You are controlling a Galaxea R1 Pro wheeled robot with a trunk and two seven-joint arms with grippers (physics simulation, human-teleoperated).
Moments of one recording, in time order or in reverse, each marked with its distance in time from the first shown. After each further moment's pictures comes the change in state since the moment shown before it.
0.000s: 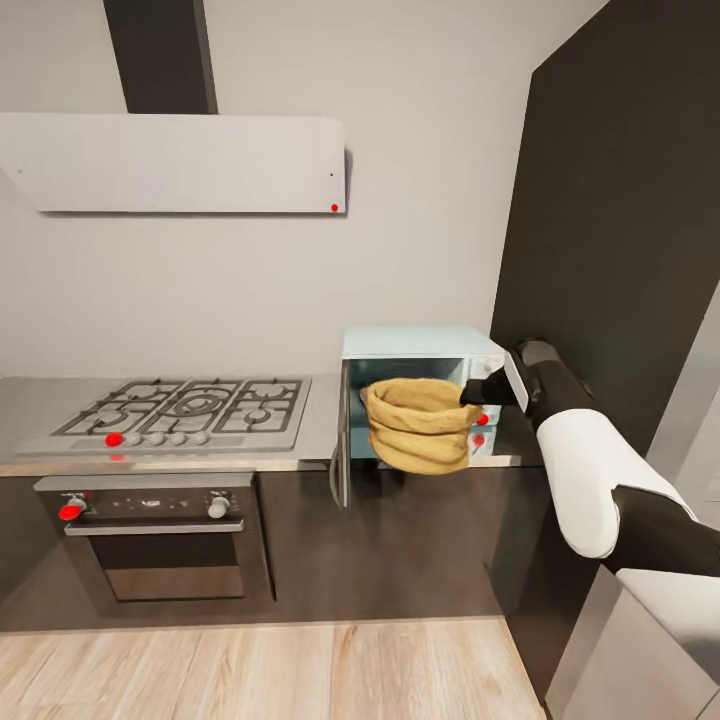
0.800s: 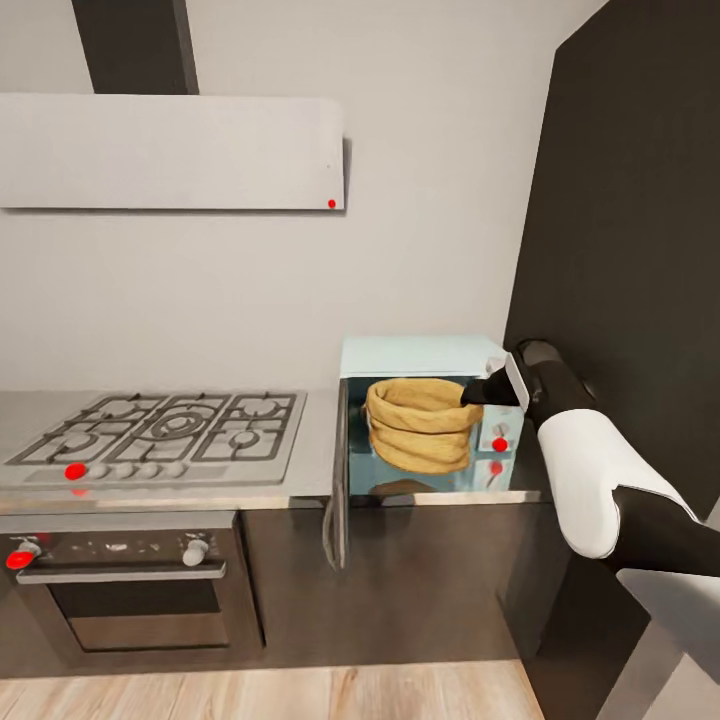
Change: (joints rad) left arm 0.000 0.001 -0.003 0.000 -0.002 0.000 -0.005; right arm 0.001 -0.002 -0.008 -0.003 0.001 0.000 -0.002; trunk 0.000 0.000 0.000
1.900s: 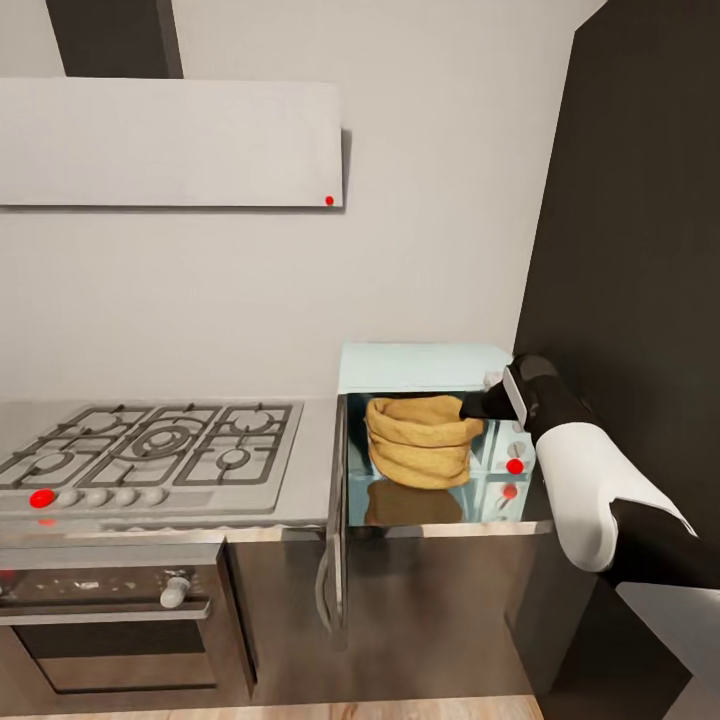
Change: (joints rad) left arm 0.000 0.000 0.001 0.000 0.001 0.000 0.001; right arm 0.044 0.001 0.000 0.005 -0.006 0.000 -0.003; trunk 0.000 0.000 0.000
